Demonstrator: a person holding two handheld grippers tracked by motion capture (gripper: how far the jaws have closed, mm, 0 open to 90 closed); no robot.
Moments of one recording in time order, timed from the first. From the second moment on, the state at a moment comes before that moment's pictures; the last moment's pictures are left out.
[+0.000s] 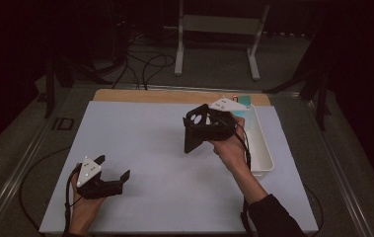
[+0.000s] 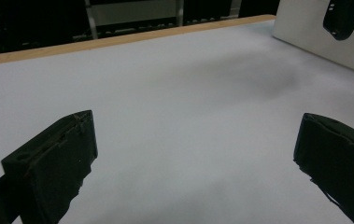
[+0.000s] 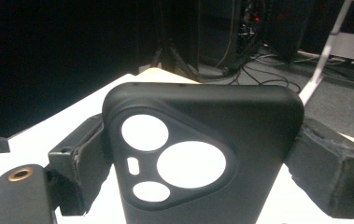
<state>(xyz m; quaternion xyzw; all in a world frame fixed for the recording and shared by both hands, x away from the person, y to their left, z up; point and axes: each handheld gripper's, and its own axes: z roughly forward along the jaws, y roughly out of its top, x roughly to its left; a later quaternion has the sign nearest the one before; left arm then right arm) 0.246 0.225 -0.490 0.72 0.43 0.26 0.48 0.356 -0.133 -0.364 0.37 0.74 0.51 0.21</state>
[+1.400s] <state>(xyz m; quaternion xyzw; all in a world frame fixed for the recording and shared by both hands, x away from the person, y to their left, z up) 0.244 0.224 -0.491 0.71 0.44 0.27 0.48 0.389 -0.164 -0.359 0.41 0.72 0.50 0.25</state>
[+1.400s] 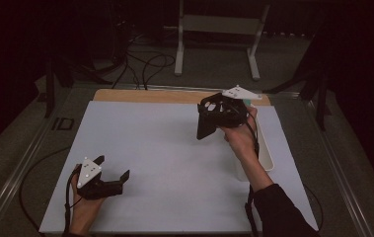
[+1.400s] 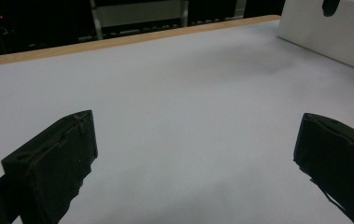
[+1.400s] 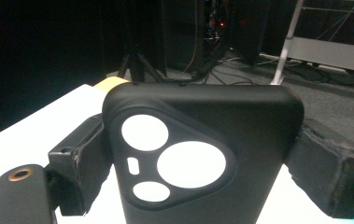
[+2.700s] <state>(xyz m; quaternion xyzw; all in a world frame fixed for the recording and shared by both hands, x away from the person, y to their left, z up) 0.244 0.224 -0.492 0.71 0.44 0.27 0.47 0.418 -0.212 -0.344 0.47 0.68 0.48 0.30</state>
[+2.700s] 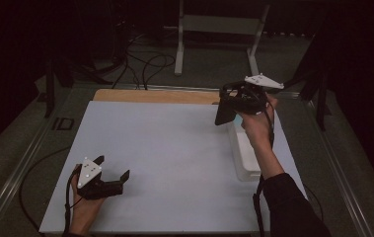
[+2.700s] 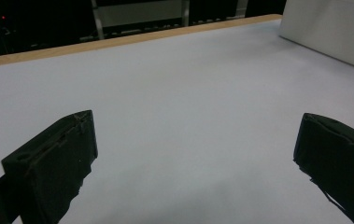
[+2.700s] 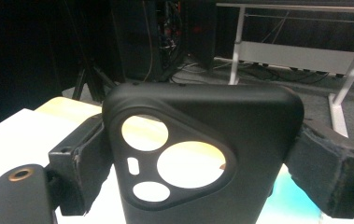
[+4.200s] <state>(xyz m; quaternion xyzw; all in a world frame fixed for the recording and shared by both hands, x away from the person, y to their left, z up) 0.244 0.224 -0.492 0.71 0.44 0.27 0.47 0.435 -0.258 -0.345 0.52 0.64 0.45 0.34</state>
